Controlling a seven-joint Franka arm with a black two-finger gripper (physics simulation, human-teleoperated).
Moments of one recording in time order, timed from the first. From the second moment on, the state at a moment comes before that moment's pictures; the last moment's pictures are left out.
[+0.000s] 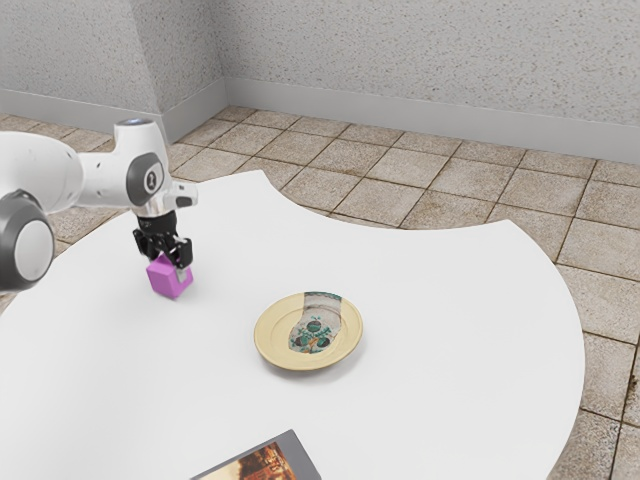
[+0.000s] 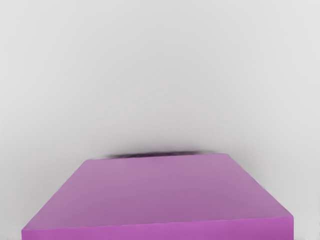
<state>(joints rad) 0.23 0.68 0.12 -1.47 -0.06 2.05 0.38</state>
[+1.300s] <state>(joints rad) -0.16 0.54 0.13 -1.50 0.06 1.94 0.23</state>
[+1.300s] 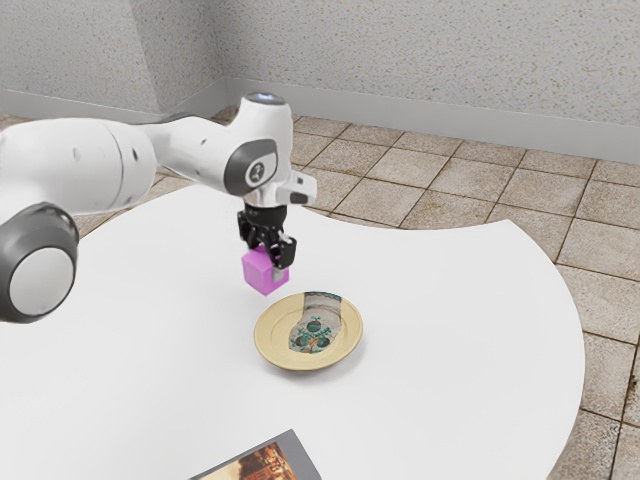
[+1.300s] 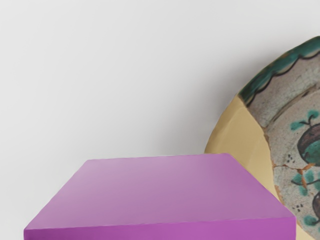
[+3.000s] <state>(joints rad) -0.24 0.45 0.00 -1.58 0.06 1.92 -0.01</state>
